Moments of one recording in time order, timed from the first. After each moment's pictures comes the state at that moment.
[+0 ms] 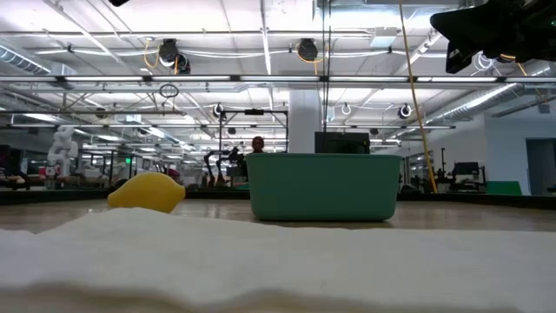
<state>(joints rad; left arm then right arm) -0.31 1.02 1.15 -0.79 -0.20 -0.47 0.02 0.23 0.13 0.26 -0.02 0.01</state>
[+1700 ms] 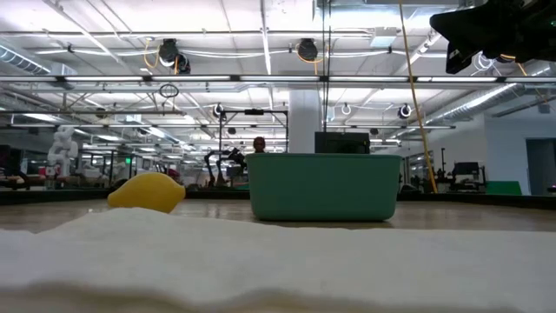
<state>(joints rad) -0.26 1.43 1.57 -1.23 0.06 -0.33 0.02 0.23 0.13 0.26 -0.02 0.01</state>
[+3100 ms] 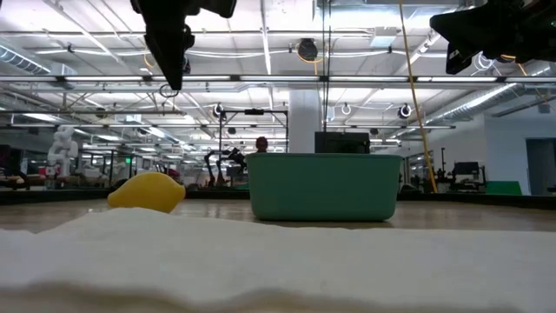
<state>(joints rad) -0.24 1.71 1.53 -1.22 -0.08 -0.55 0.02 0.23 0.13 0.25 -0.02 0.01</state>
